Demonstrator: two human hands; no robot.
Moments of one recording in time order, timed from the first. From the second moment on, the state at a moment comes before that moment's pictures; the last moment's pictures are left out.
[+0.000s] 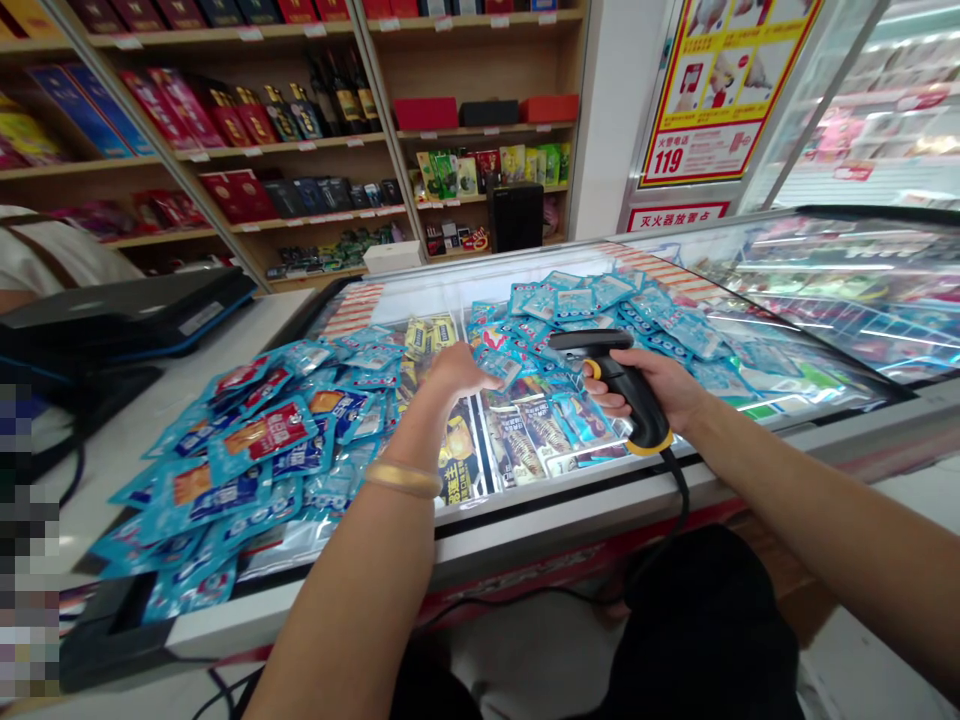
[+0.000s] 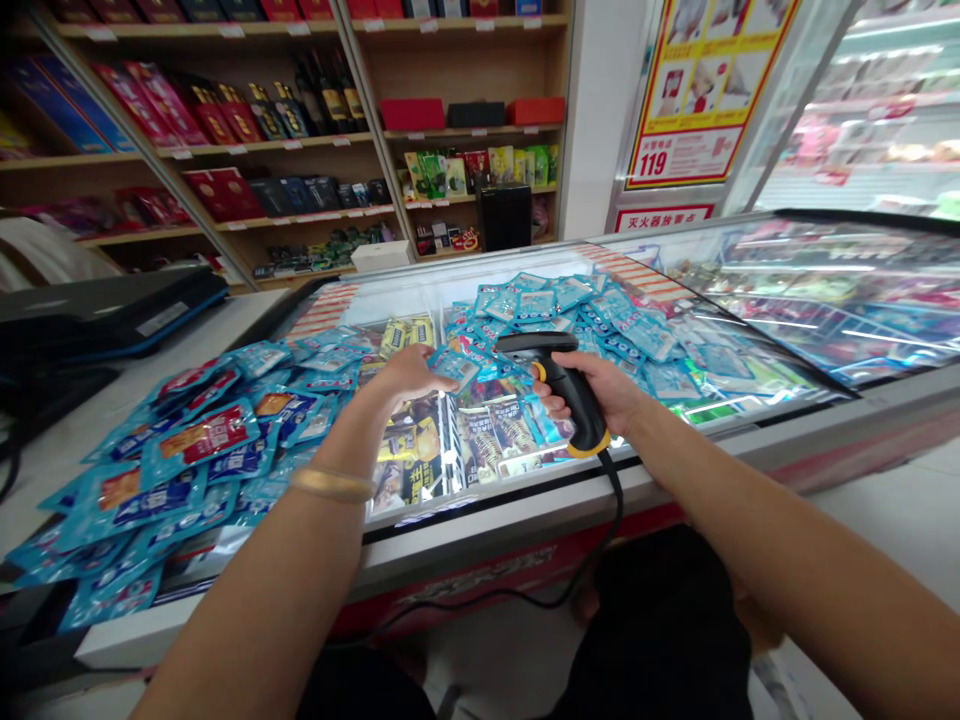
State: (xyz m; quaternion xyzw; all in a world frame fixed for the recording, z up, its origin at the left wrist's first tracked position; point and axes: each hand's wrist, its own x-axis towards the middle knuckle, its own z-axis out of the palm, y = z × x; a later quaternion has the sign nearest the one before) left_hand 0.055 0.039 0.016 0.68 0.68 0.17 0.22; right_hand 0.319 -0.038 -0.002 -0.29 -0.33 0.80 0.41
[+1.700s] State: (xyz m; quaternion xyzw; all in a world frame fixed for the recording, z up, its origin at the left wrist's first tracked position) left_hand -0.155 -0.076 0.016 0.69 0.66 0.29 -0.08; right_hand 0.190 -0.023 -0.010 -0.21 -0.34 0.88 0.26
